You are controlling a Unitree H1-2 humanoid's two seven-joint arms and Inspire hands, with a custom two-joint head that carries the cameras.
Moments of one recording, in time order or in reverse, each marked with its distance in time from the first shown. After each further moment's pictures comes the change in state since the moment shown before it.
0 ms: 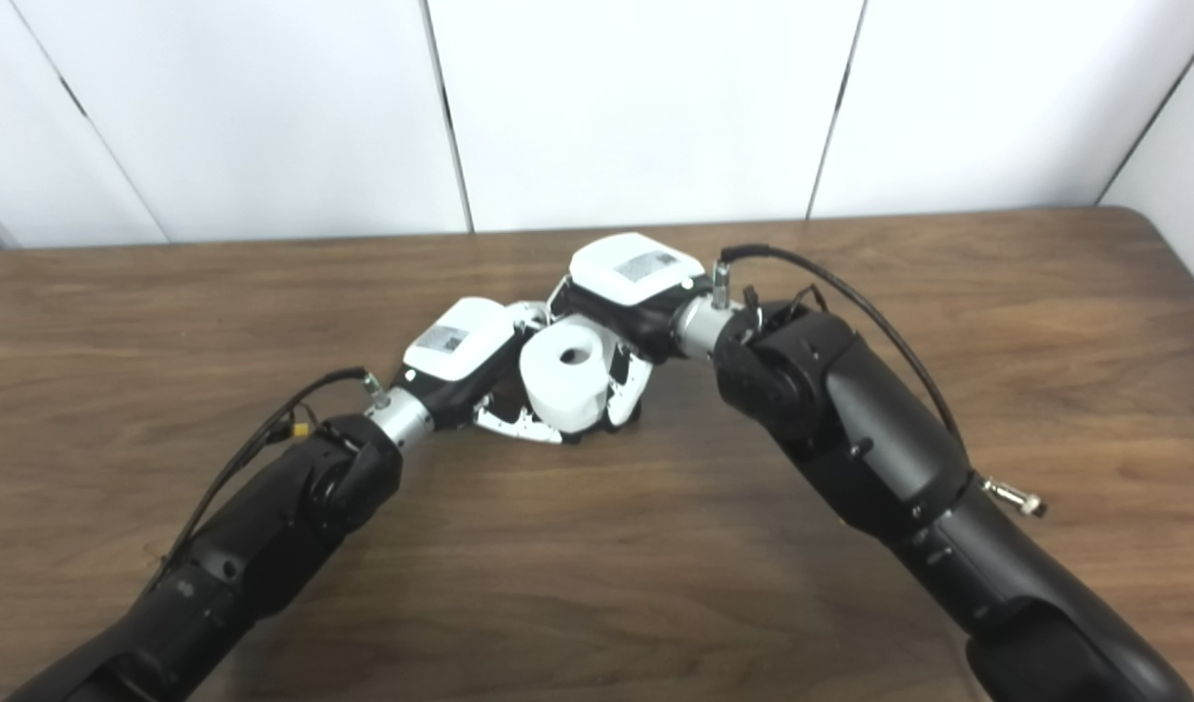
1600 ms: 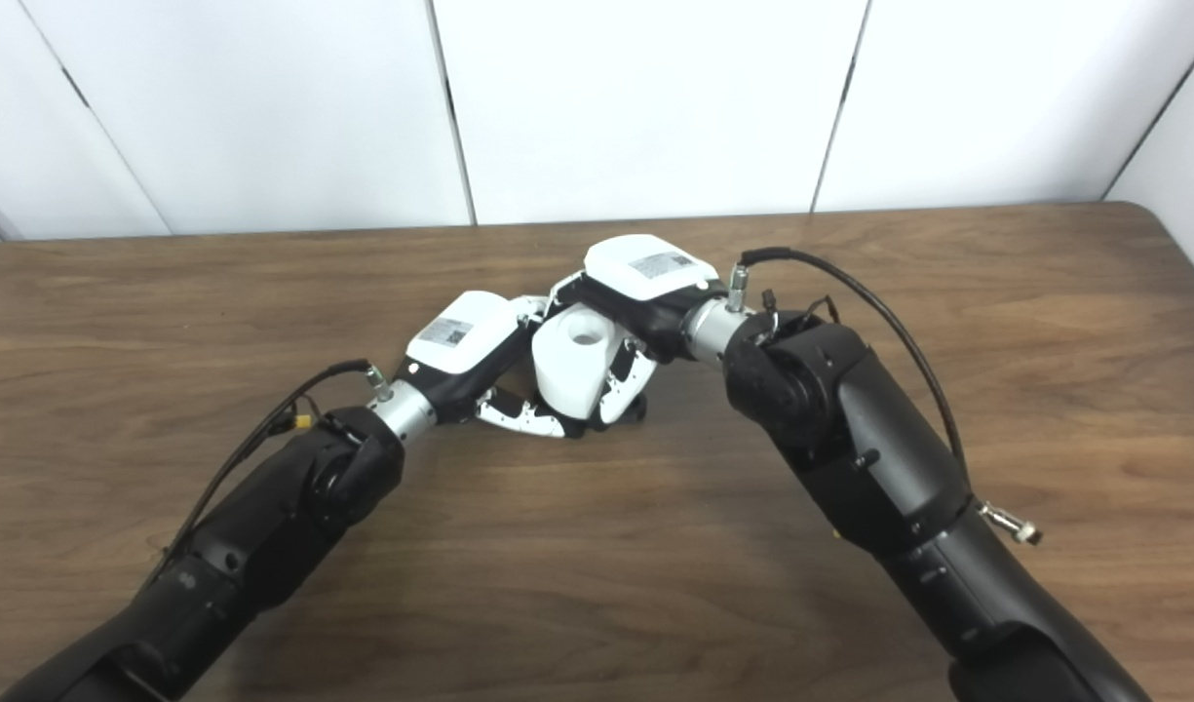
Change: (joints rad) left arm -0.003 0.003 -0.002 -0.004 0.003 0.000 -0.010; right arm 0.054 0.051 -0.087 0.001 0.016 0.016 -0.028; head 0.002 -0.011
